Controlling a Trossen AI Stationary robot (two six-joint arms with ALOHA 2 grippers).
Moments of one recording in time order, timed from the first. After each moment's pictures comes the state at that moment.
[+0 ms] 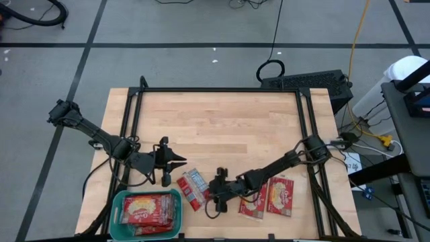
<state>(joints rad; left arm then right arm) -0.51 1.06 0.71 -0.21 -0.53 -0.40 0.41 2.08 1.22 0.10 0.24 0.40</state>
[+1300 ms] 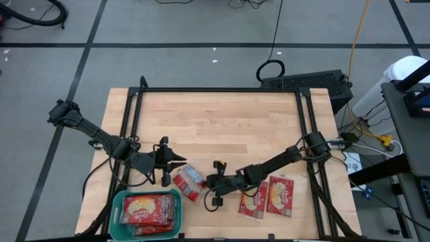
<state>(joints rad) -0.51 1.06 0.71 -0.21 -0.53 -0.39 0.37 2.05 1.22 0.18 0.31 0.25</state>
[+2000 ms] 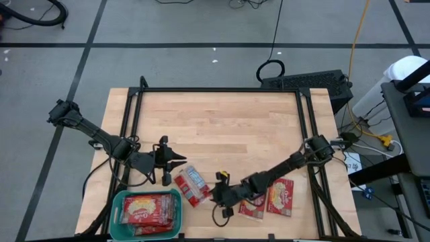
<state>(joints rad) -0.51 1.06 0.71 -0.21 -0.55 -0.39 0.47 2.03 1.19 0.14 0.27 0.13</state>
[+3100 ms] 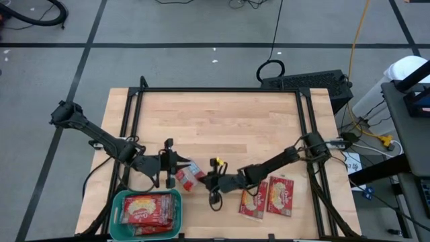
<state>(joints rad) -0.51 1.14 0.71 -0.13 -0.54 -0.26 0.37 2.06 1.18 0.43 0.43 -0.09</state>
